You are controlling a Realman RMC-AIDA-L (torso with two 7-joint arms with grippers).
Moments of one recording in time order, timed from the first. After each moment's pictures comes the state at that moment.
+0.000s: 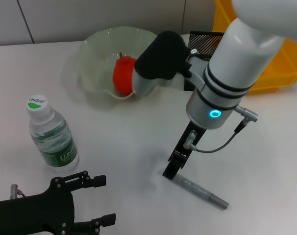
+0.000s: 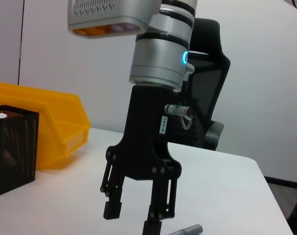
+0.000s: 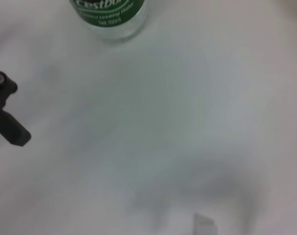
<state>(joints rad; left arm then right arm) -0.36 -2.06 0.80 0.45 1.95 1.76 -0.92 0.87 2.09 -1.72 -1.13 -2.48 -1.54 2.79</state>
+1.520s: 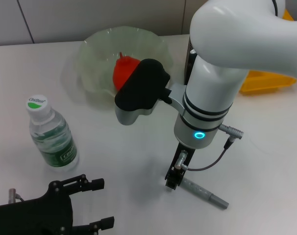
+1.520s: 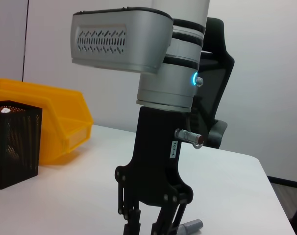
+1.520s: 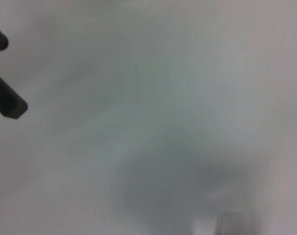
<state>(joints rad) -0.34 -2.06 0.80 0.45 1.95 1.76 -0.90 0.94 2.09 -1.93 -1.04 -2.44 -1.47 2.90</state>
